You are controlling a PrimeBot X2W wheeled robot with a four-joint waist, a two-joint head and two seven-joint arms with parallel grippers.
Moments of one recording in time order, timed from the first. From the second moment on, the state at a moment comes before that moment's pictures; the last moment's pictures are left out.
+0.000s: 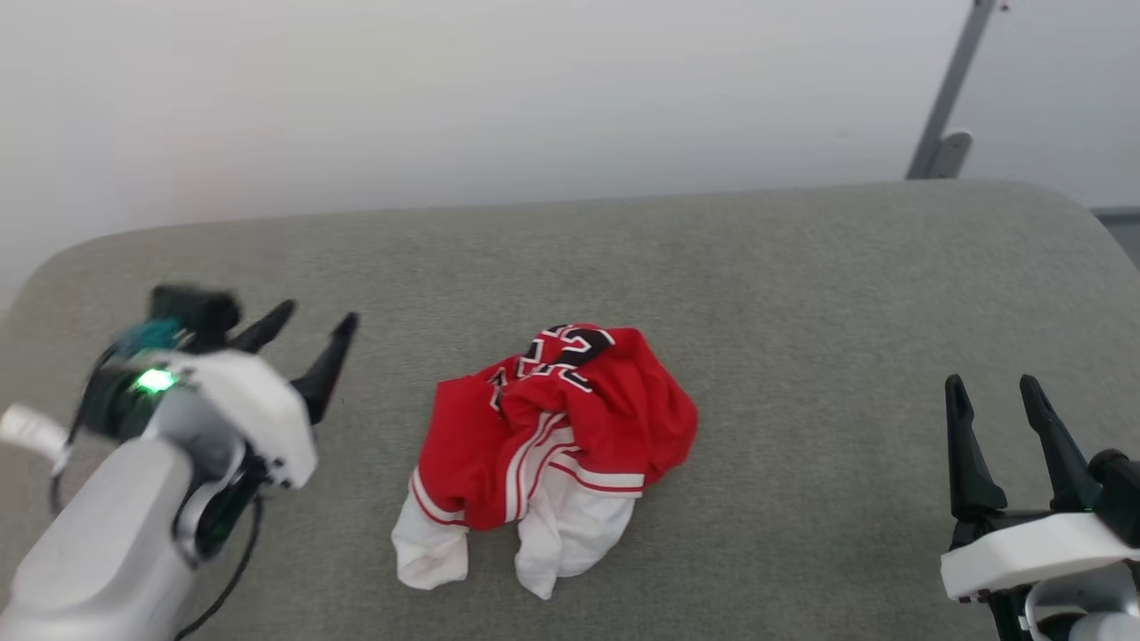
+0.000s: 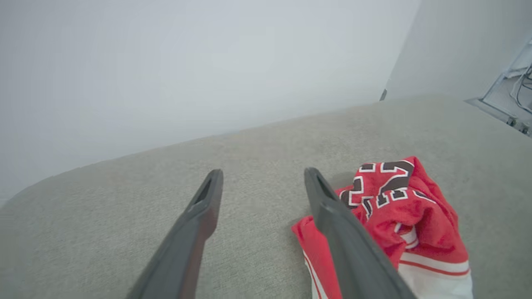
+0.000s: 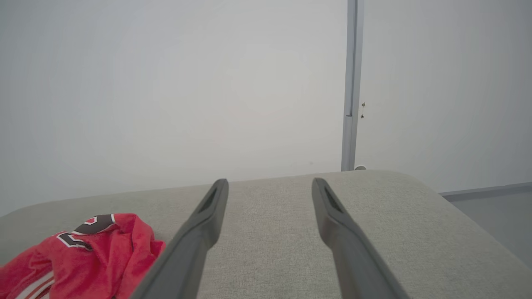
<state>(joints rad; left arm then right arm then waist) -0.54 0.54 -0.56 0.47 -0.75 -0.09 0.04 0.00 -0.09 -0.12 0.03 0.24 0.13 -0.11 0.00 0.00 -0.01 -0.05</state>
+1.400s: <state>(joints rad) 0.05 0.52 -0.13 0.23 -0.69 -0.03 -0.26 0.09 -0.08 -0.17 0.07 0.26 0.13 -0.16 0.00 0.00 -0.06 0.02</state>
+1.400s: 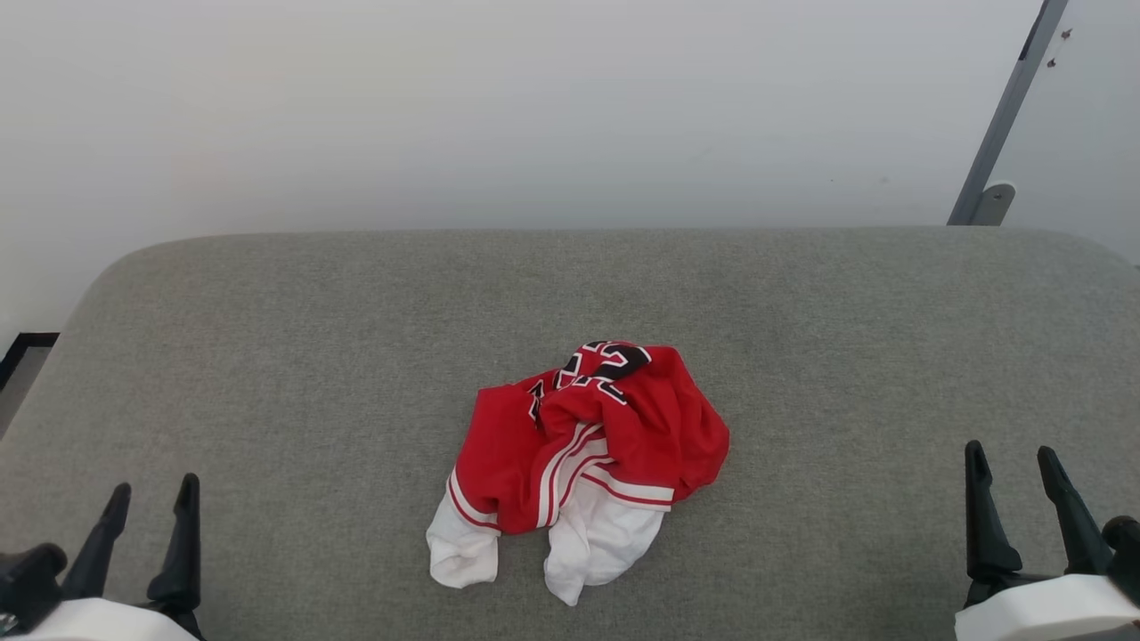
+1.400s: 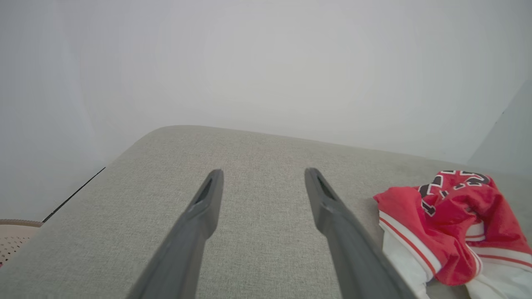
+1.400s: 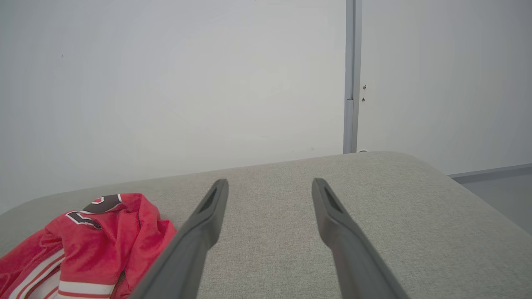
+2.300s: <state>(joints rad) 0.04 0.38 -0.08 0.24 -0.59 -0.10 -0.26 0.07 -0.14 0.09 0.04 0.27 0.13 -0.01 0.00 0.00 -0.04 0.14</state>
